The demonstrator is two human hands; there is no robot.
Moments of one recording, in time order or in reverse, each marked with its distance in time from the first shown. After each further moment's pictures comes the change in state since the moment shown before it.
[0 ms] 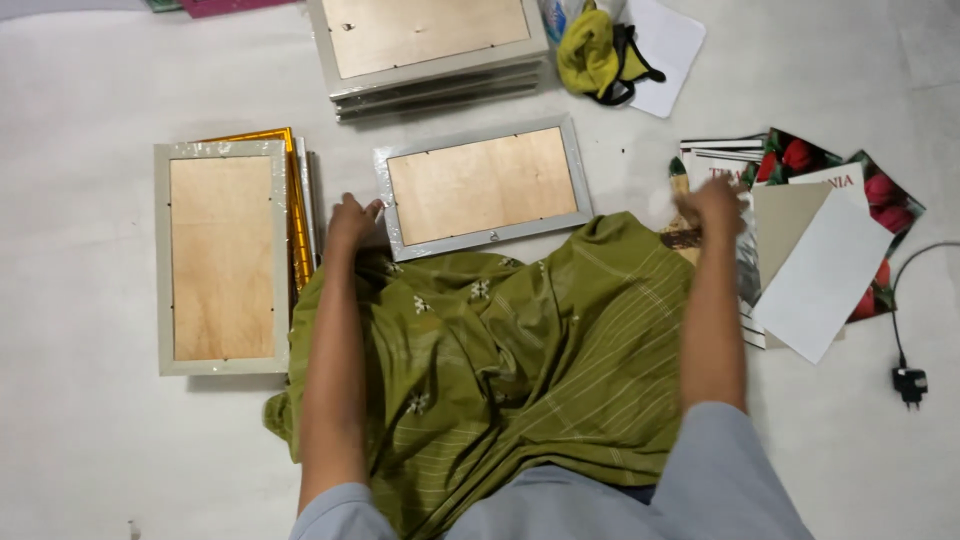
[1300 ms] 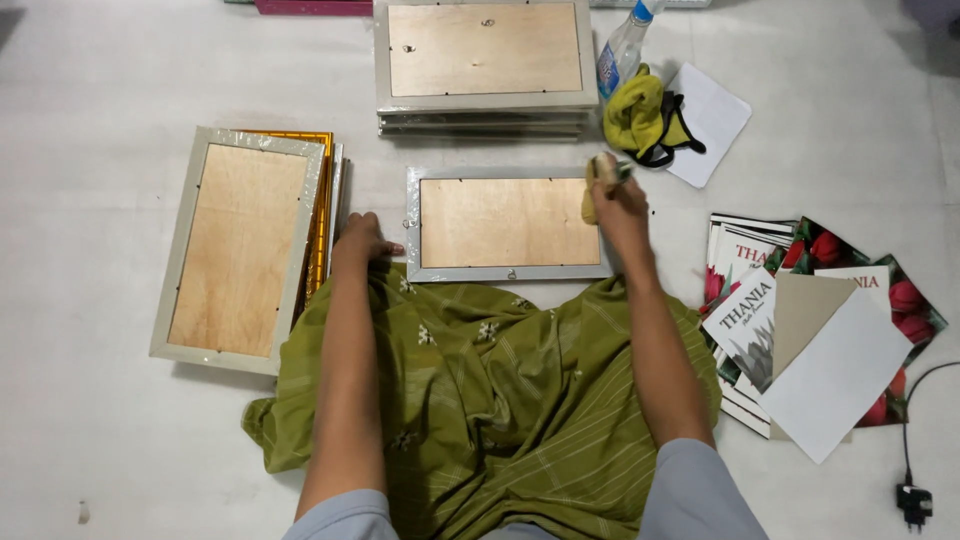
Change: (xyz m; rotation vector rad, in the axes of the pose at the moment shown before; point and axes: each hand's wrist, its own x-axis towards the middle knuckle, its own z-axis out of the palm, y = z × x) left_hand 0.023 -0.026 -0.002 0.152 -0.118 -0.073; right_hand -0.047 -0.155 0.070 0.400 0.019 -0.593
